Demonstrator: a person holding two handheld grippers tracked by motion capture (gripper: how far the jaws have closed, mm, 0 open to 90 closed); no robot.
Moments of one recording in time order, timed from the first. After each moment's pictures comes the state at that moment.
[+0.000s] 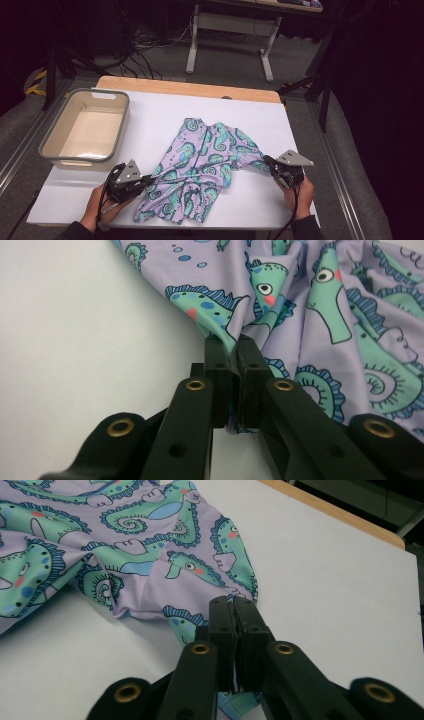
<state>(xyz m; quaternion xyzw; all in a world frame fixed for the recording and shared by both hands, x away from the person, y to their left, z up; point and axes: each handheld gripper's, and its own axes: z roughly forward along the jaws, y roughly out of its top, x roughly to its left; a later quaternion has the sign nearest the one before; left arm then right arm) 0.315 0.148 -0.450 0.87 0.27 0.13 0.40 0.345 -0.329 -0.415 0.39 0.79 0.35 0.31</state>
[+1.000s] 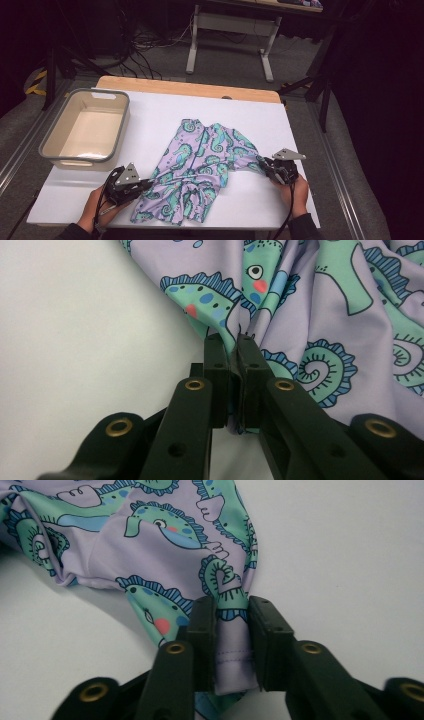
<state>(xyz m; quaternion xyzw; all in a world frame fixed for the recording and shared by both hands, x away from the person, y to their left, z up) 0.319 0.151 -0.463 0.88 0.27 0.11 0.38 0.371 -0.336 -0.446 0.43 0.80 0.33 0.25</state>
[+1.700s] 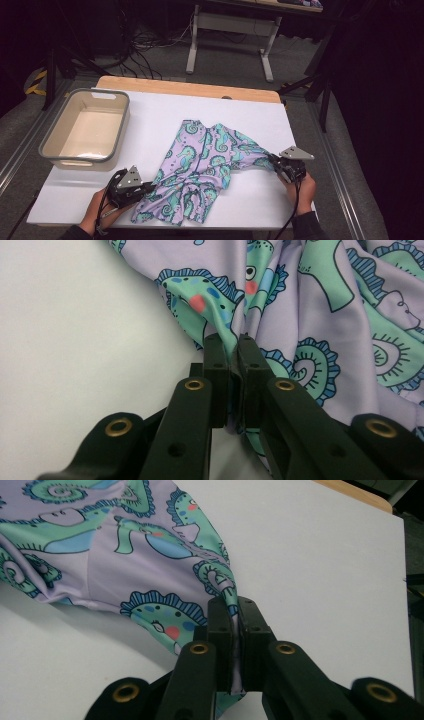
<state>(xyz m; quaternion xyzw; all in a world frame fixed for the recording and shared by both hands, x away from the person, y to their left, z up) 0.314 0.147 -0.465 0.88 0.26 0.11 0.40 0.366 -0.347 -0.427 0.43 0.79 0.32 0.30</state>
